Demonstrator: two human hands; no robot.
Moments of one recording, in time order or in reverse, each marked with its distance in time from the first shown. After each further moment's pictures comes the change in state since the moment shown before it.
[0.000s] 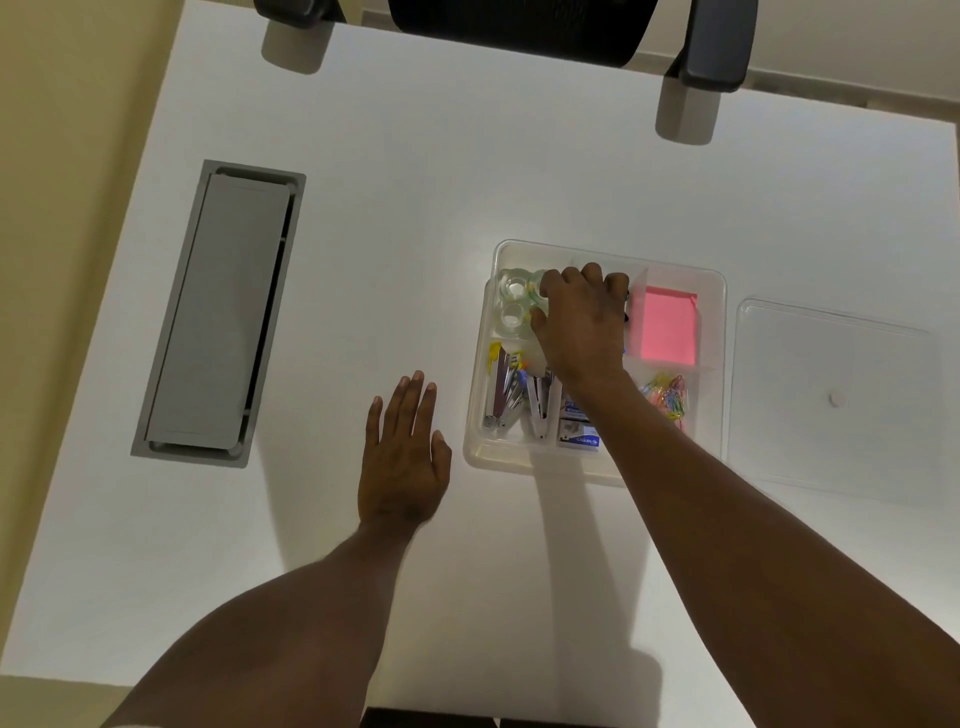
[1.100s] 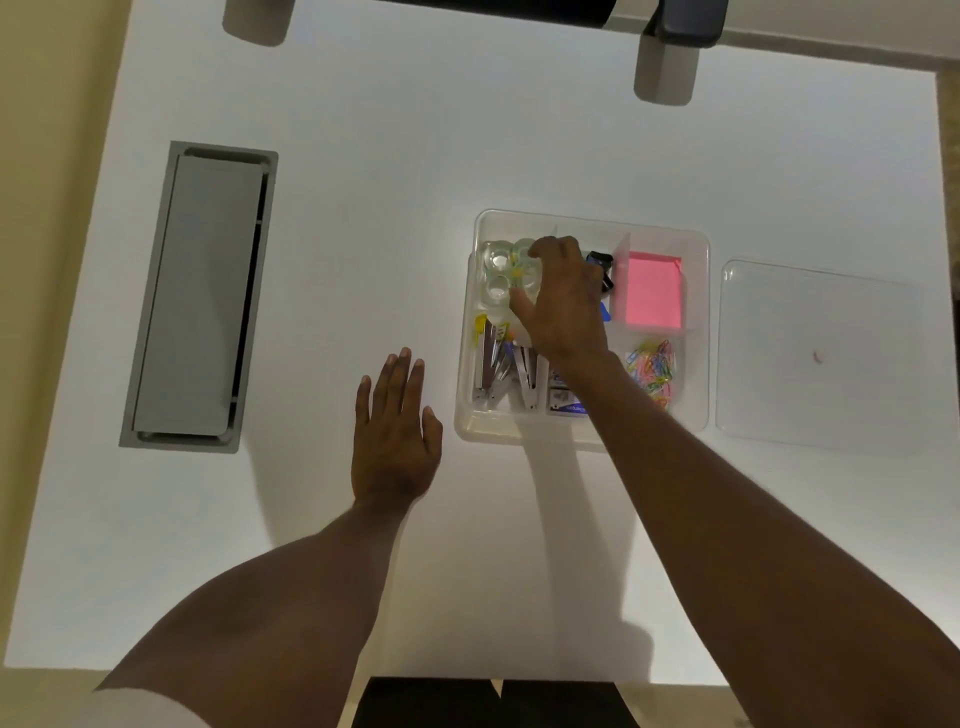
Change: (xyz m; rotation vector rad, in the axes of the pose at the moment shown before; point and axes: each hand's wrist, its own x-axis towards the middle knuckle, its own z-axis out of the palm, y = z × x) left_hand 0.000 0.002 -0.006 -0.006 0.038 0.010; right_hand -0.026 -0.001 -0.003 0.540 0.013 0.104
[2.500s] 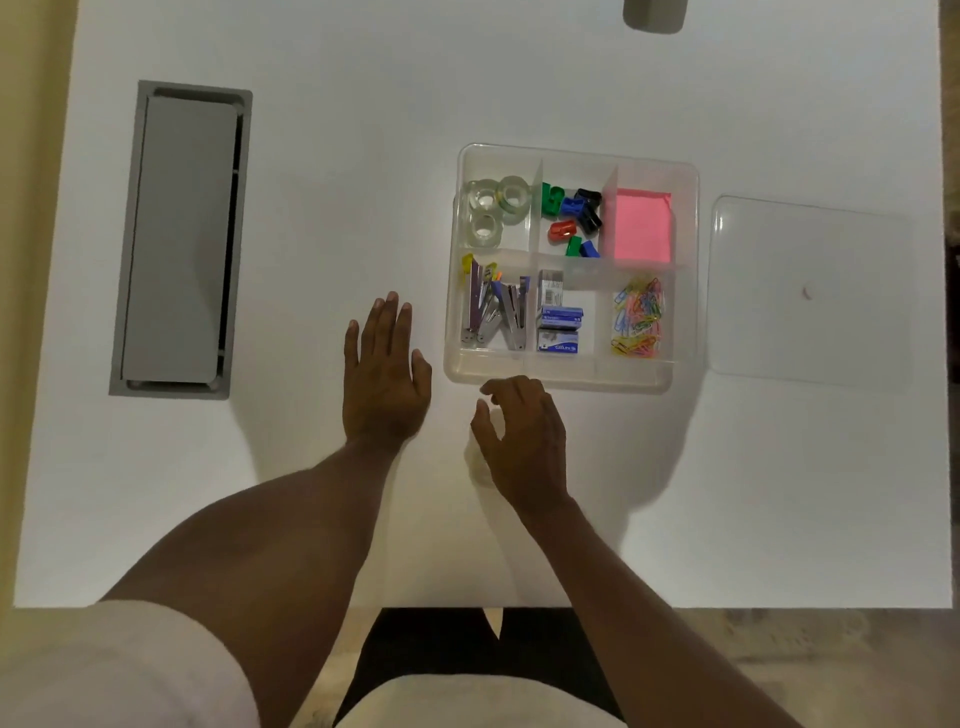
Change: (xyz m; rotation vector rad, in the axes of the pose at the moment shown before) left_hand 0.000 0.004 -0.005 0.022 -0.028 -0.009; right_hand -0.206 0.015 0.068 0.103 0.133 -0.030
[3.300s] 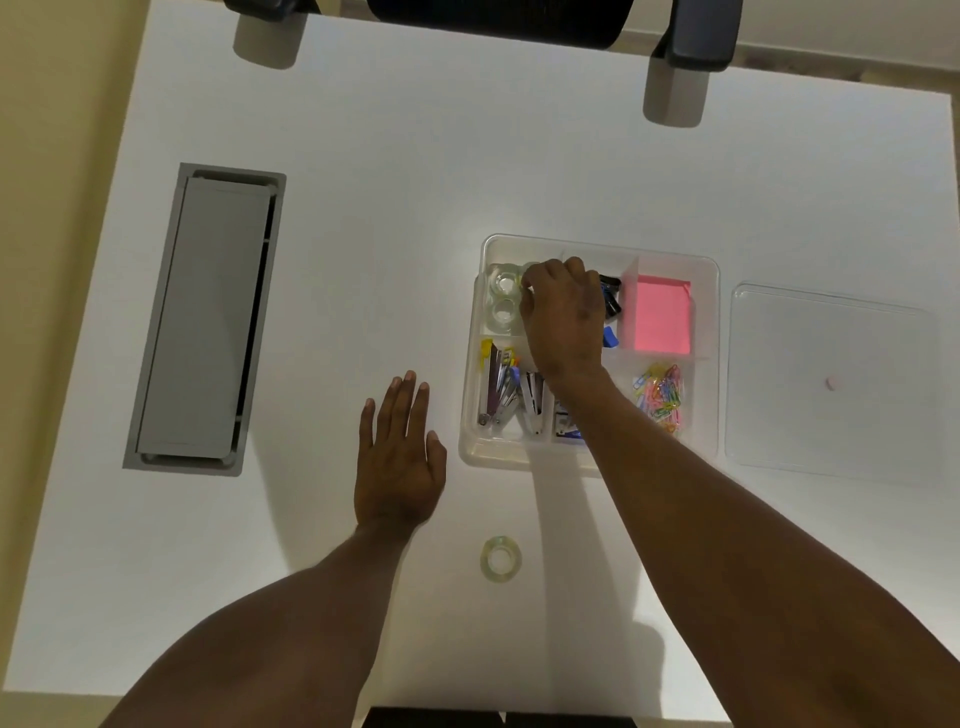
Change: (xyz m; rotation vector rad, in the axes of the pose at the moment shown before) left_hand 0.001 -0.004 0.009 -0.008 0.005 0.011; right_hand 0.240 -0.003 -0.009 -0.452 -0.032 -0.112
